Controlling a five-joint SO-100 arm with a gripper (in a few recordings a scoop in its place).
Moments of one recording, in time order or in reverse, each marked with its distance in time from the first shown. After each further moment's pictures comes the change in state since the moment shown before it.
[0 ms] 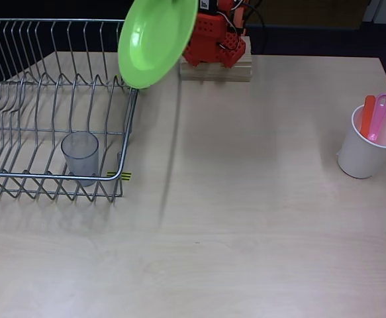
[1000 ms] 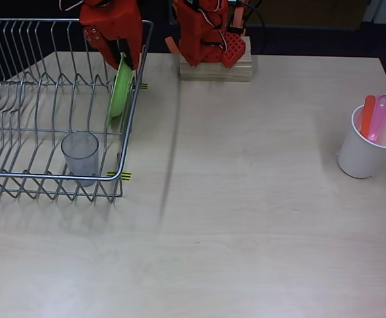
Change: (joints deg) arm 40.9 -42.9 13.3 -11.9 1.1
